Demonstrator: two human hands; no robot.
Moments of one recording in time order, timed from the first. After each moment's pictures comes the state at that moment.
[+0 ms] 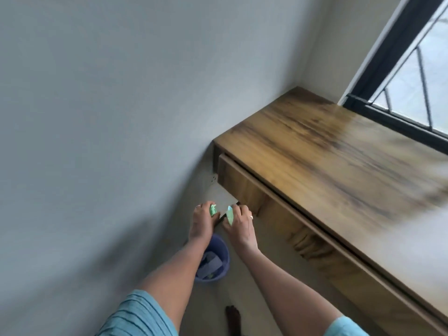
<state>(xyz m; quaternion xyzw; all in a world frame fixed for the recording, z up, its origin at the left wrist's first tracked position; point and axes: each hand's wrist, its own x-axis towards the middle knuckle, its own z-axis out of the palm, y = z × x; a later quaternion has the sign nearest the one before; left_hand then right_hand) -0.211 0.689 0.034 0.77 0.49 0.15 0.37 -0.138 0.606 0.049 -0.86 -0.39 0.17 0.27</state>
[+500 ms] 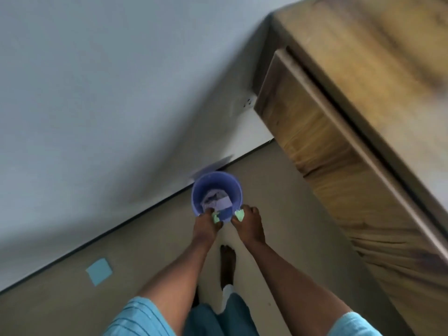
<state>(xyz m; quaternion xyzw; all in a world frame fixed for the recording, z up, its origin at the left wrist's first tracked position) -0.244 0.632 -0.204 0.63 0.61 -0.02 0.49 -0.130 0.587 -0.189 -0.85 -0.34 0.39 0.12</state>
